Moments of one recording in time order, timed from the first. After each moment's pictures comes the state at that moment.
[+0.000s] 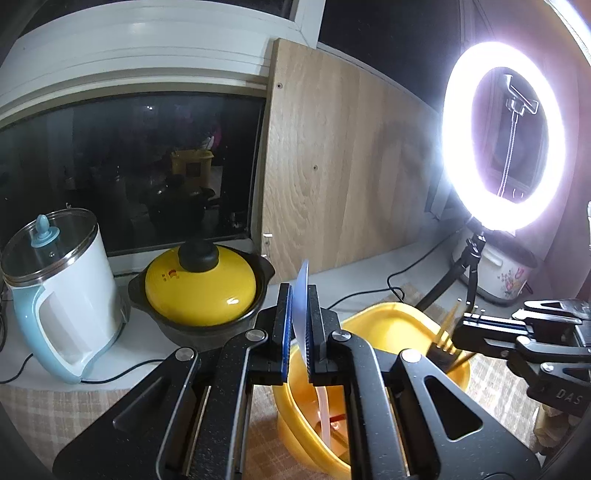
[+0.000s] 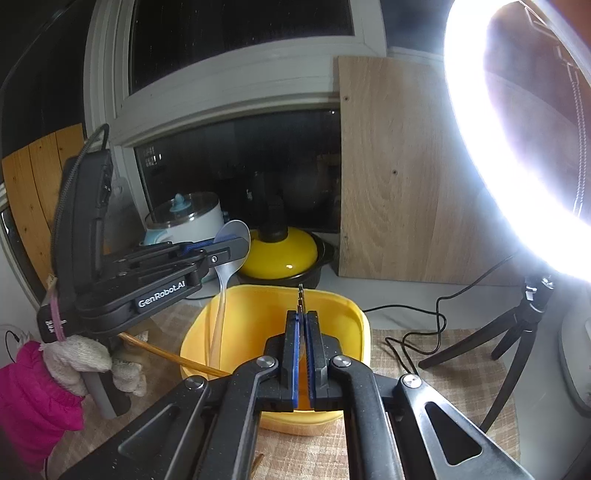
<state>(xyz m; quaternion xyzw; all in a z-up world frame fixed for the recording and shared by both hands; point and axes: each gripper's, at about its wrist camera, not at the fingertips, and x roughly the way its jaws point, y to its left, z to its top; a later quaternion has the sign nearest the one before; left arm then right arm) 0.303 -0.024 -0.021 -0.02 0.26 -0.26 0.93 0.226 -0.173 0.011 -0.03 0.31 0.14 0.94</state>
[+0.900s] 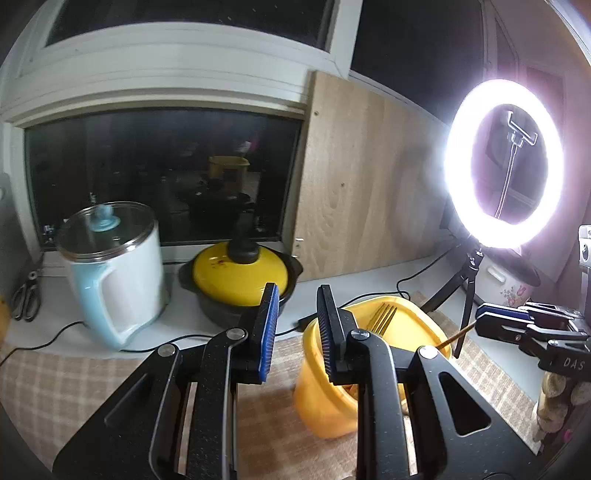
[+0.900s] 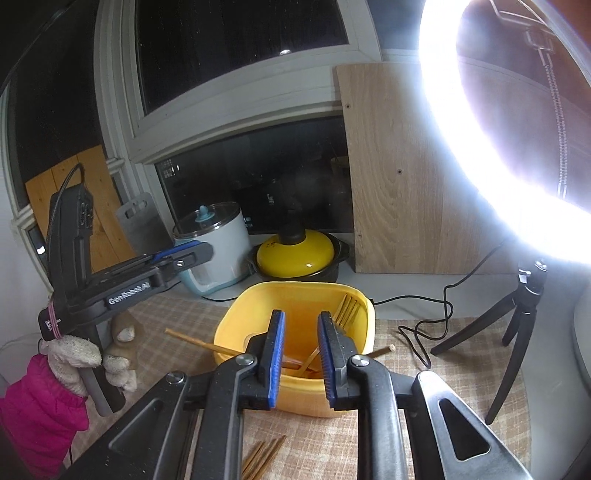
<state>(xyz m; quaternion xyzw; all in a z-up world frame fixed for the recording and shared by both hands) 0.252 0.023 0.006 -0.05 0.25 -0.20 0.95 0.196 -0.197 0.027 0.02 0.30 0.18 0.94</state>
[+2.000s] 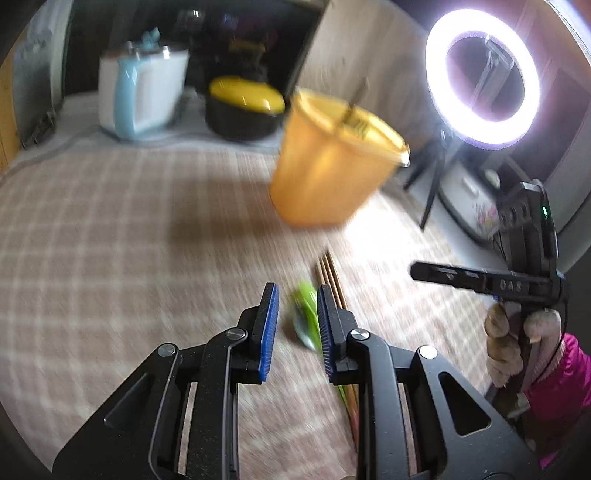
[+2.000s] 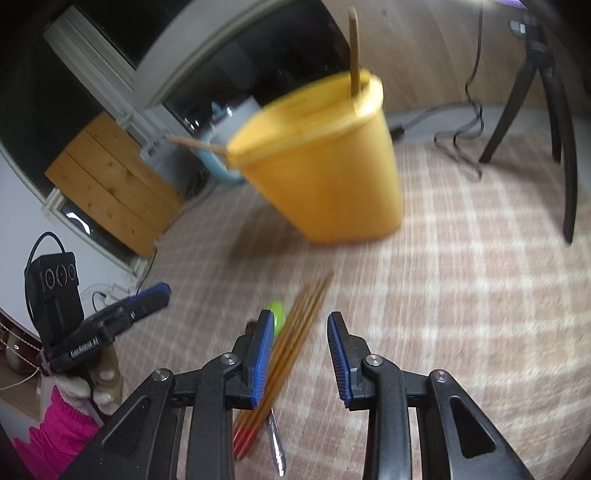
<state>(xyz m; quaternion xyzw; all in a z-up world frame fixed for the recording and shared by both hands) 0.102 0.032 -0.087 -0.11 0.45 -0.22 0.86 0.140 -0.219 -0.093 0.14 0.49 0.26 0.82</state>
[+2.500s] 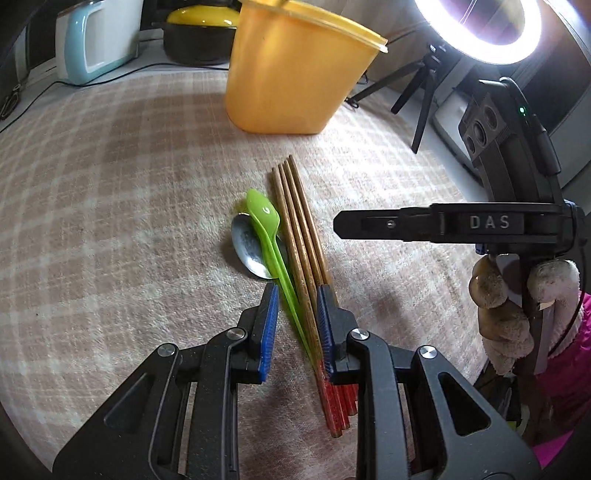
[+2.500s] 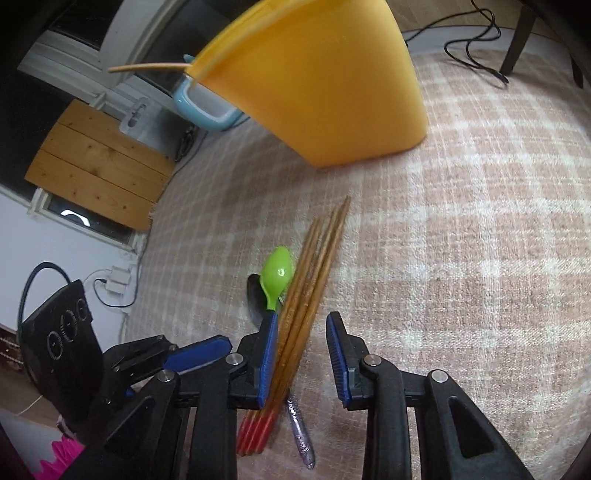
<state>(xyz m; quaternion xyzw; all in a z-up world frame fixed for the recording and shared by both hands) 0.088 -0.028 -0.128 -0.06 0.53 -0.24 0.81 0.145 -0.188 -0.143 0.17 0.58 0.26 0.76</state>
